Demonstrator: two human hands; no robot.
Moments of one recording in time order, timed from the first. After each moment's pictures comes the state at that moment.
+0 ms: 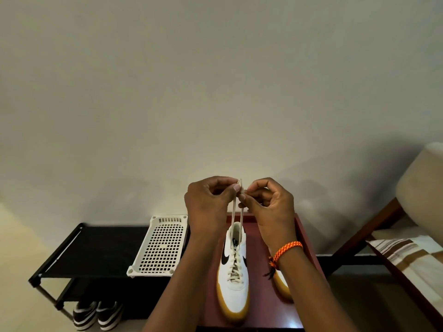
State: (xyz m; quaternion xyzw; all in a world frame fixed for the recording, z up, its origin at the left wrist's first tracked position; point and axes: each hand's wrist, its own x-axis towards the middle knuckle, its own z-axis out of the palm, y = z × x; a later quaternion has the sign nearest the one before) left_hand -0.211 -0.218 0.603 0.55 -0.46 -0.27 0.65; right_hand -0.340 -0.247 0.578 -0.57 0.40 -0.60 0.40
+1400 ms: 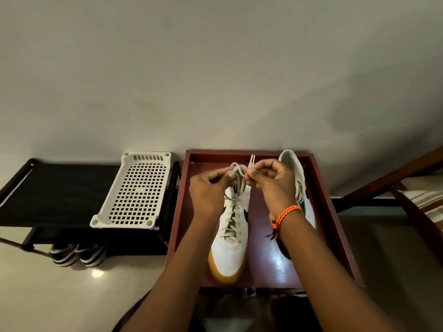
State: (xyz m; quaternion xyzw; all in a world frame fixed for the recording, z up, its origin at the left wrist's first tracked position) left_hand -0.199 -0.324 0.370 0.61 -0.35 -0.39 0.60; right_hand -0.335 -0.367 0.376 -0.42 0.49 -0.54 0.54
